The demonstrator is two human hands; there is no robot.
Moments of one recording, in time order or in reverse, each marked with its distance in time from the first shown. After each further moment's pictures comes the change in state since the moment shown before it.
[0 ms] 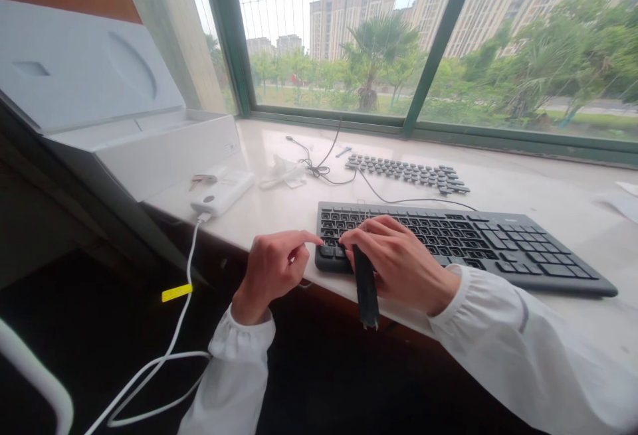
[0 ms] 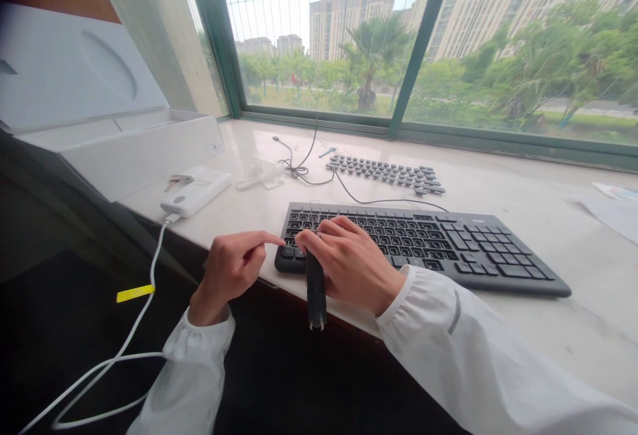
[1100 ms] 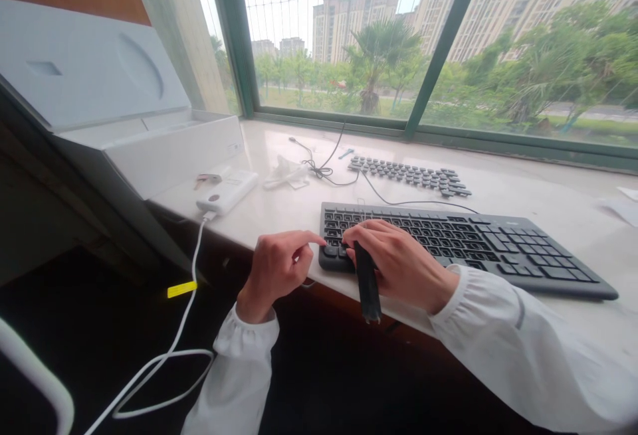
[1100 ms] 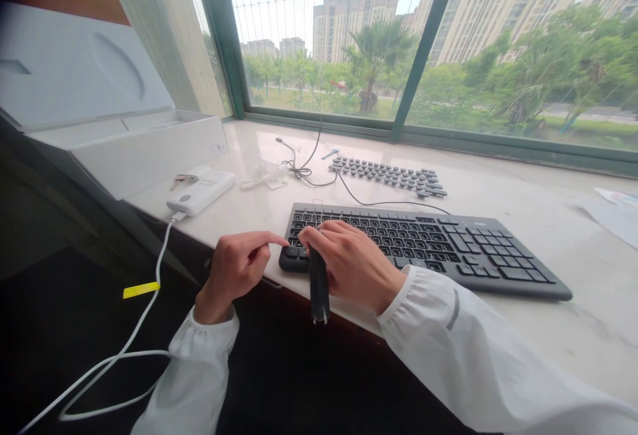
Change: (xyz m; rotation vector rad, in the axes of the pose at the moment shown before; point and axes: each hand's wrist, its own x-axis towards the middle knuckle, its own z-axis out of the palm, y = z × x) left_hand -0.001 0.002 0.000 -0.028 0.023 -0.021; right_hand 0.003 0.000 0.001 0.096 -0.032 0.029
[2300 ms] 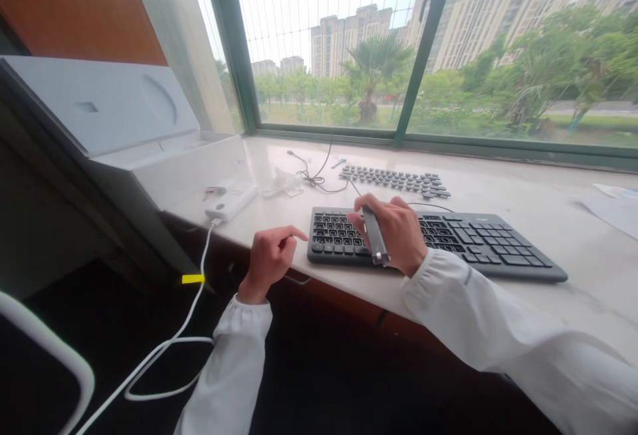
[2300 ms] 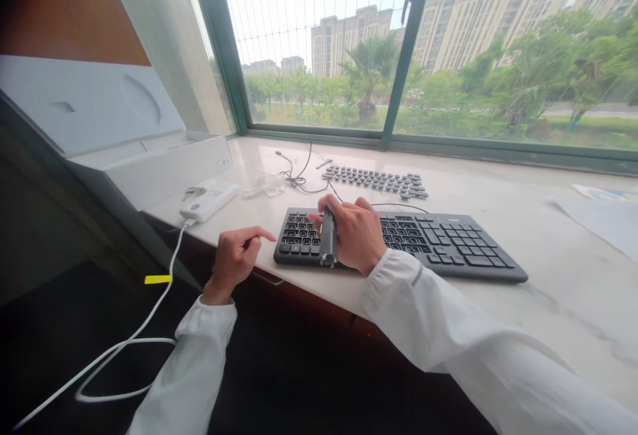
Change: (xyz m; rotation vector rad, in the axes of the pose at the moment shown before) left_hand 0.002 -0.001 -0.002 0.011 0.081 -0.101; right_hand -0.002 0.019 -0.017 -0.099 0.355 0.299
